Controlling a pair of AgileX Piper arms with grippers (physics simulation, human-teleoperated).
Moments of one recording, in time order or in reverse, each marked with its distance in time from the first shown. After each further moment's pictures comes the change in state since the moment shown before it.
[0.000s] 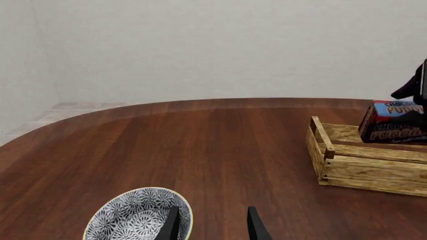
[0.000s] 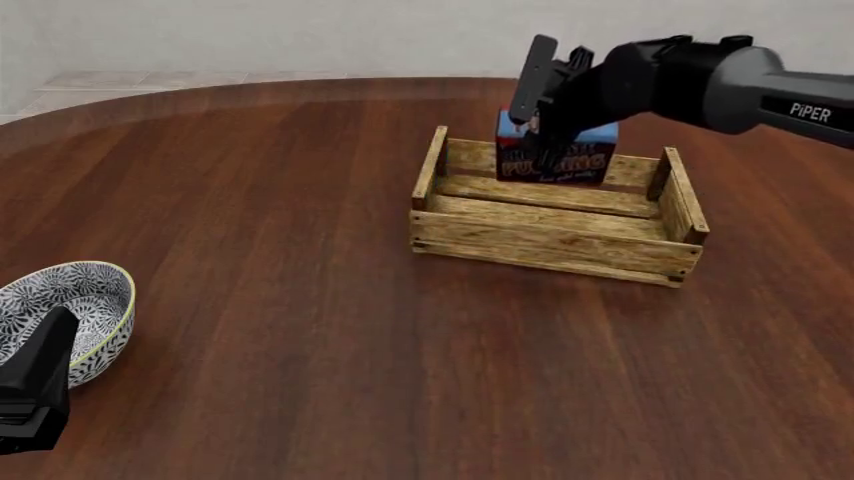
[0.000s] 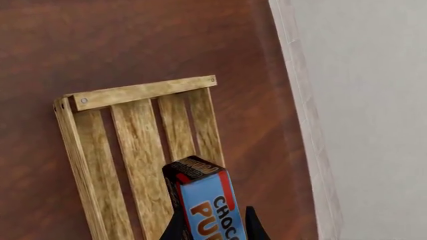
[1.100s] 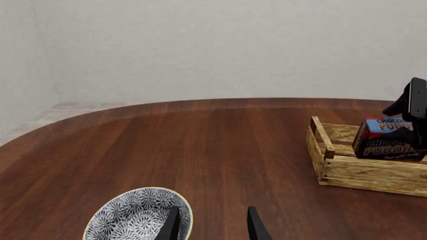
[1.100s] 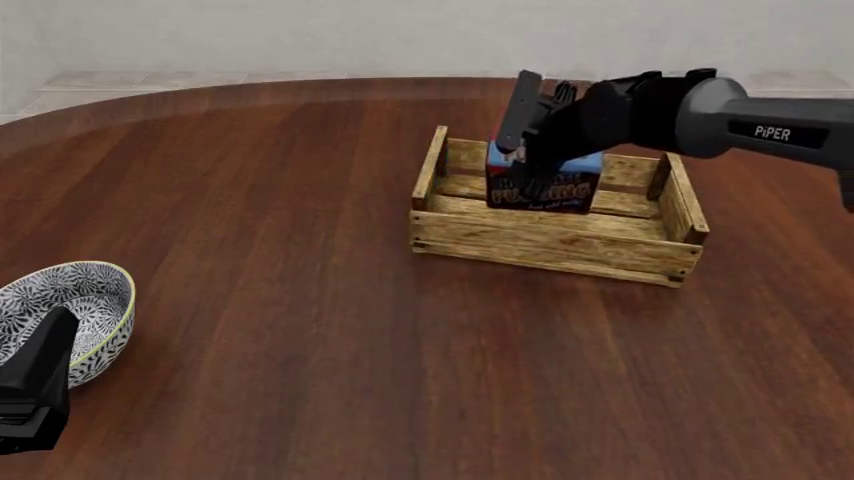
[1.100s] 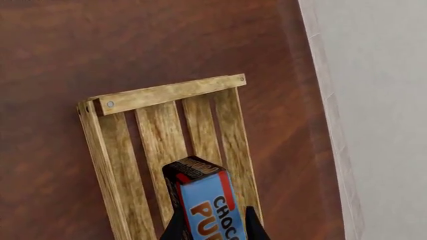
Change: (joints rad) left arm 0.000 0.000 0.000 0.000 0.000; right arm 0.022 0.046 0.060 -0.051 0.041
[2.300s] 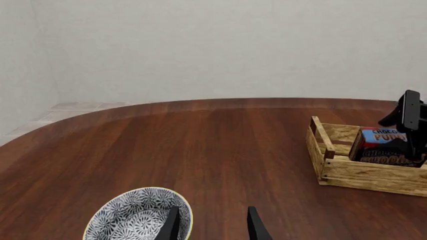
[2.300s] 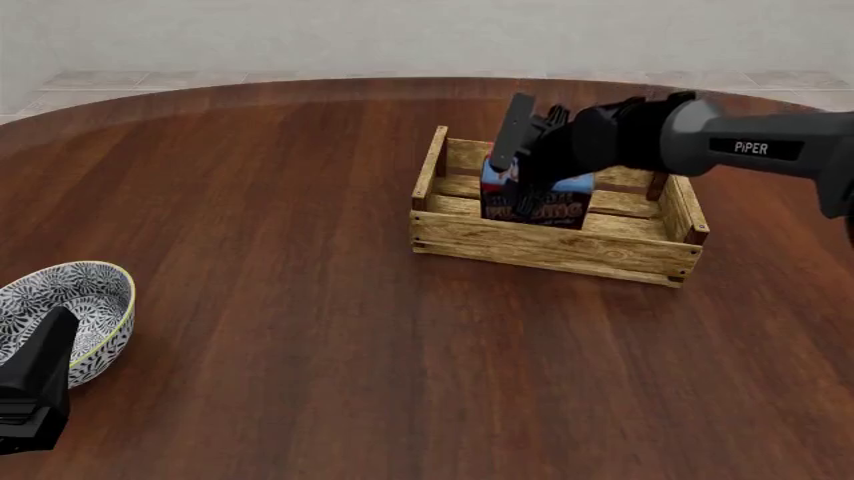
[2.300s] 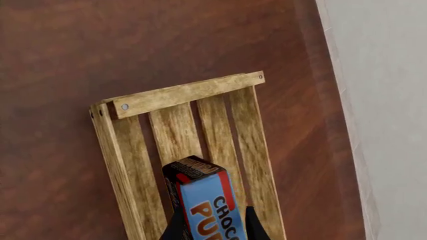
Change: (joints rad) left arm 0.000 0.000 0.000 0.000 0.000; right arm 0.012 0.030 0.052 -0.060 0.041
